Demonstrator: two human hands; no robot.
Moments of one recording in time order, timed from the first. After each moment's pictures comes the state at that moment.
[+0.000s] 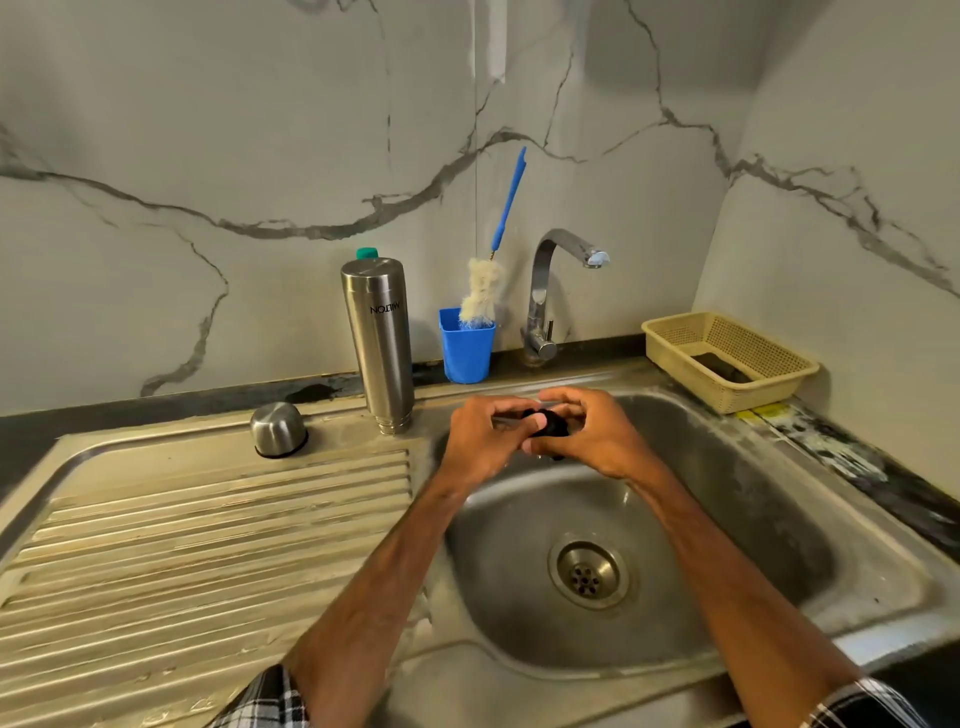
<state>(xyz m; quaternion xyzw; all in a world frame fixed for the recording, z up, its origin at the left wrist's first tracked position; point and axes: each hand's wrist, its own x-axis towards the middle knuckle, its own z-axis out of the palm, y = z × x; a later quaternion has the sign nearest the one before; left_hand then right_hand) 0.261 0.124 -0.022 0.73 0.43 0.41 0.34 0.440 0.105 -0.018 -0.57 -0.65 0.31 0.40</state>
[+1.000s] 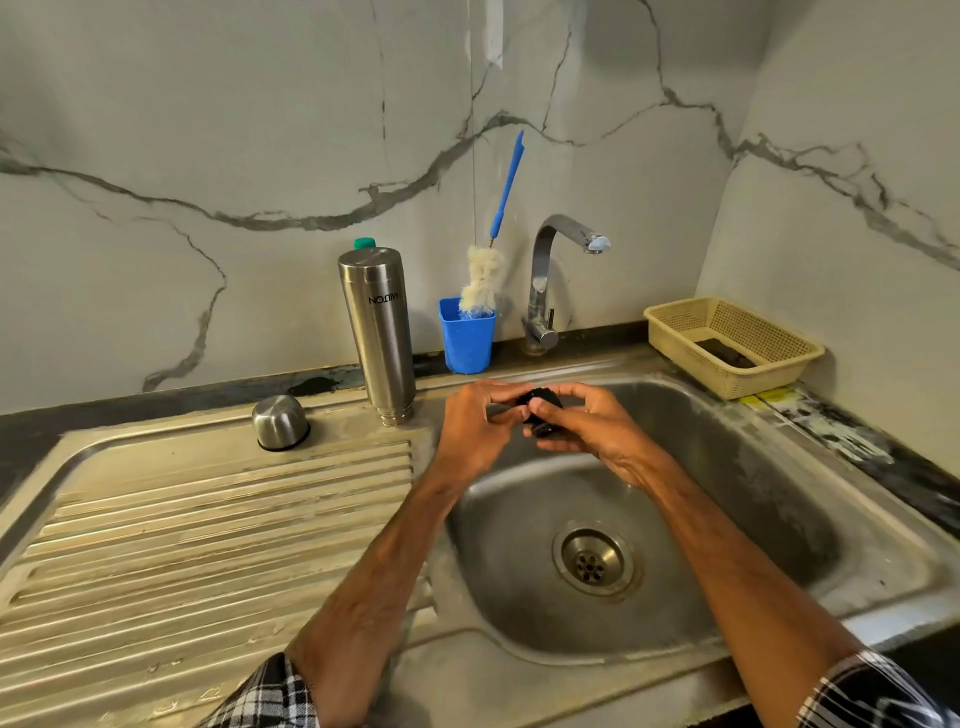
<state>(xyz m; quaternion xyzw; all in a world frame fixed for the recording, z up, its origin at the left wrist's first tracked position) 0.253 0.128 -0.026 0.76 0.40 0.44 0.24 0.434 0.104 -0.024 -0.52 -0.48 0.52 0.48</state>
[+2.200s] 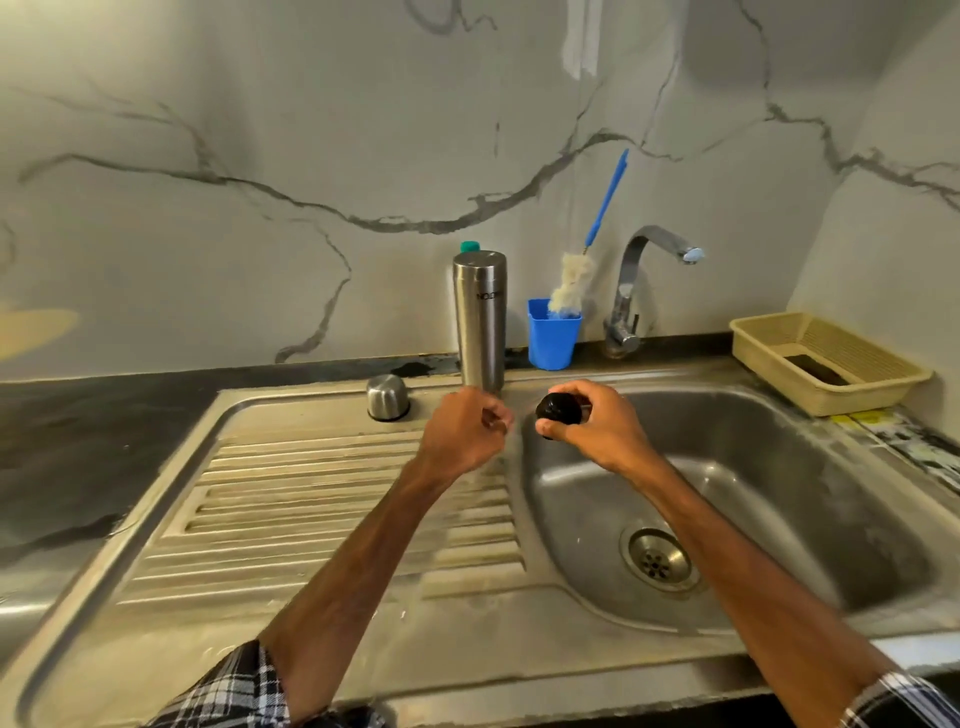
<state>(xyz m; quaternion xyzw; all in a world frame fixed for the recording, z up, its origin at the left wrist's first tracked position) 0.138 0.098 -0.012 0.76 0.54 0.32 0.16 0.341 0.082 -0.003 -0.59 -0.66 0.27 0.39</state>
